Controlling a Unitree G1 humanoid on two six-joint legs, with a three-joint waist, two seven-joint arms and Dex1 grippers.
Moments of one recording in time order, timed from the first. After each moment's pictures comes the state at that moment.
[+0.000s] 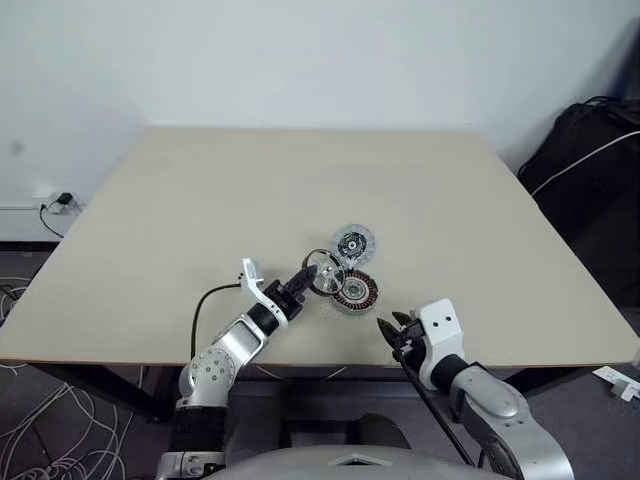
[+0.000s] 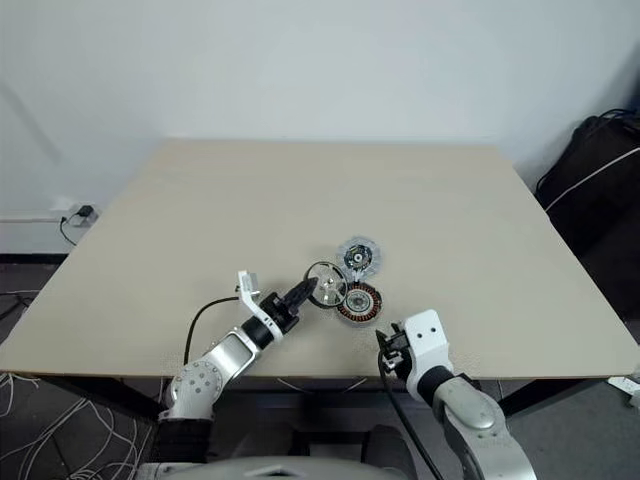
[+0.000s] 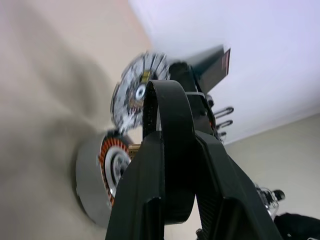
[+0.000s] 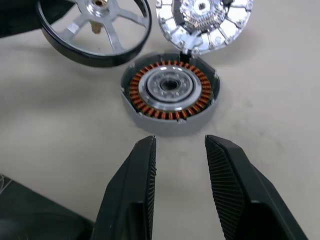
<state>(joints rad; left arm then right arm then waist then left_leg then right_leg) -0.04 -0.07 0.03 0.03 -0.95 0.67 -0.32 0.42 -0.29 0.07 -0.65 0.16 0.64 0.32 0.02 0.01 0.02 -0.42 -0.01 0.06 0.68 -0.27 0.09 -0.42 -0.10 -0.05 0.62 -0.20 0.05</state>
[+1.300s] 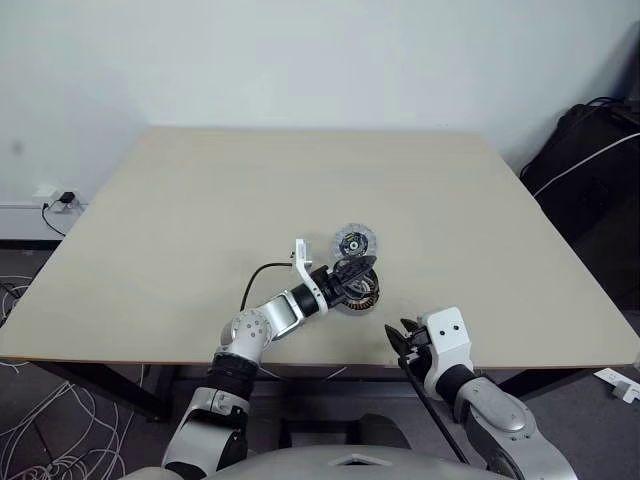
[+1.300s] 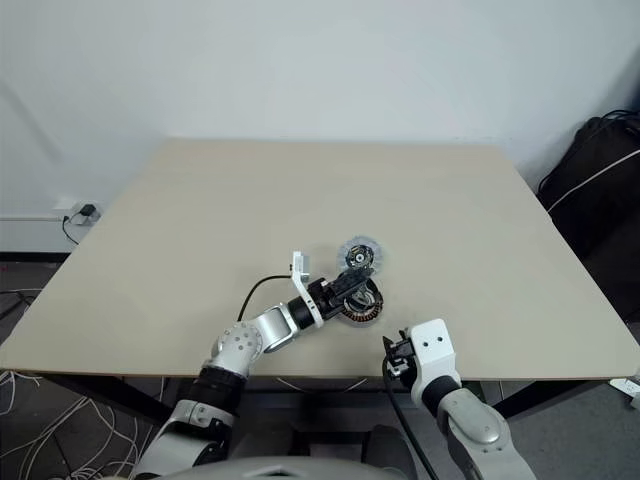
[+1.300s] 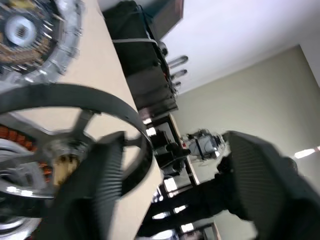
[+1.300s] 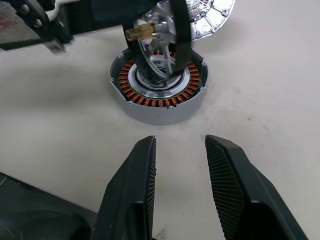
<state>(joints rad) -0.33 -0.10 -0.12 0.36 -0.96 0.69 -0.48 0.48 -0.28 0.07 -0.68 0.16 0.63 0.26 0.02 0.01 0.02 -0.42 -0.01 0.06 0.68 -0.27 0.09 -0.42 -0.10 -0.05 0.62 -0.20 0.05</state>
